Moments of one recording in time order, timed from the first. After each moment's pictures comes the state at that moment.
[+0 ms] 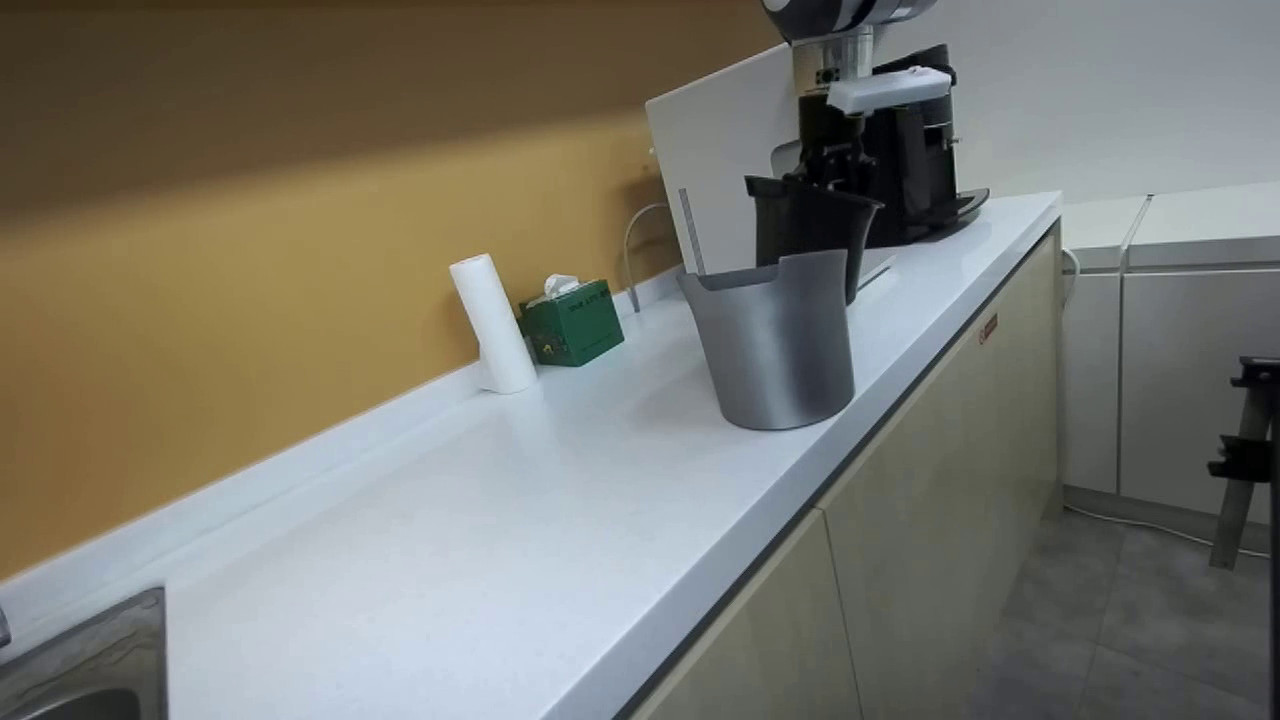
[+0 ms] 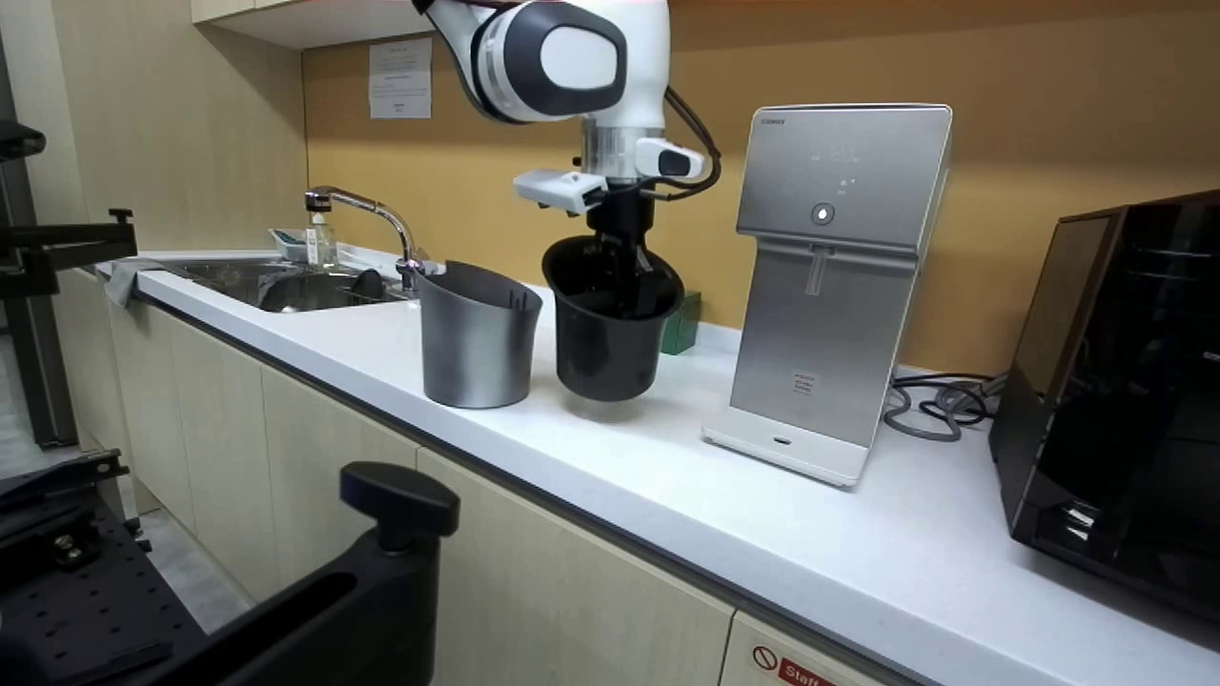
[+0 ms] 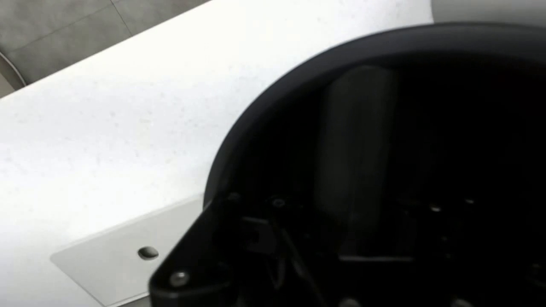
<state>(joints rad) -0.20 0.11 -0.15 -2.17 0.13 2.45 -0.06</state>
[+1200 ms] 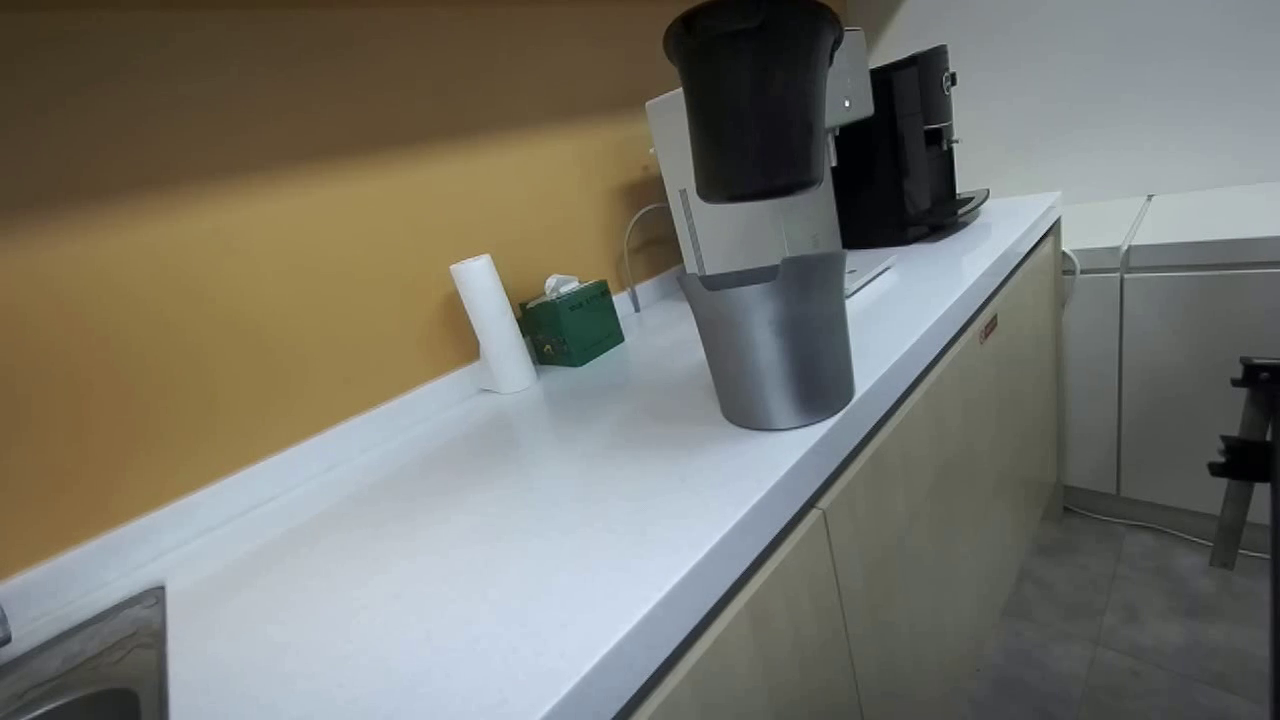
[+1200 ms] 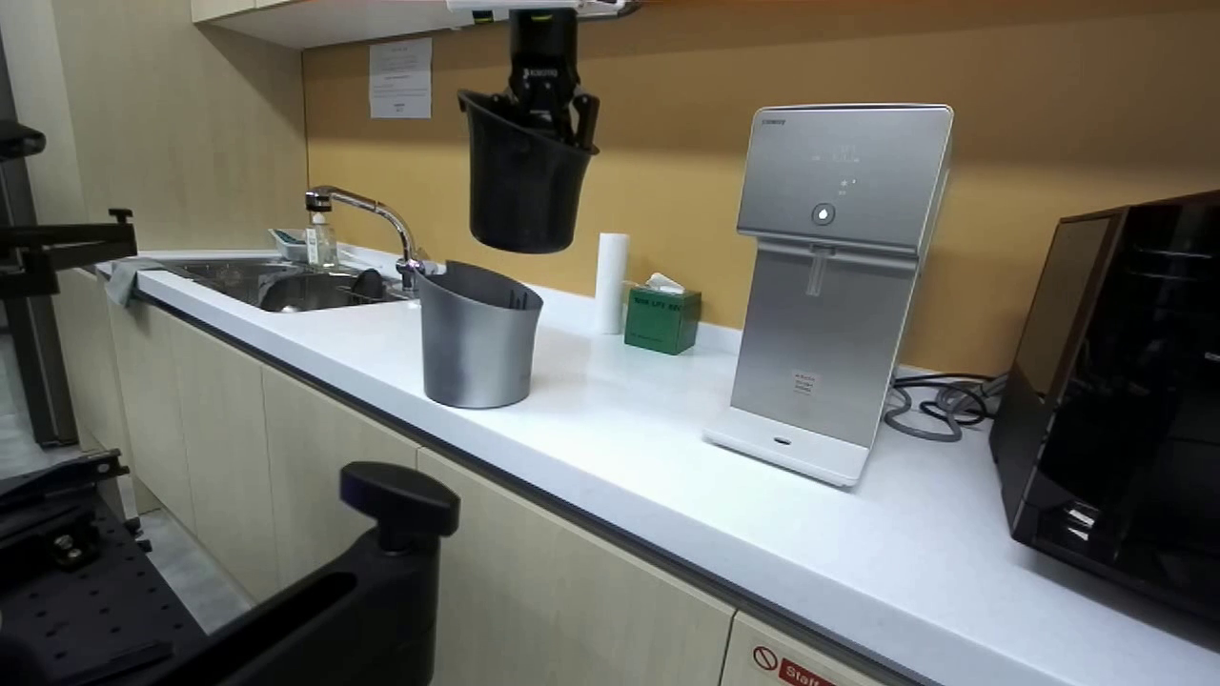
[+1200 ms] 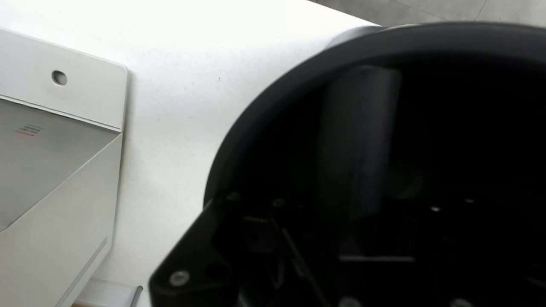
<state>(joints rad) -0.05 -0.16 -0.09 -2.03 0.02 2.02 -0.46</state>
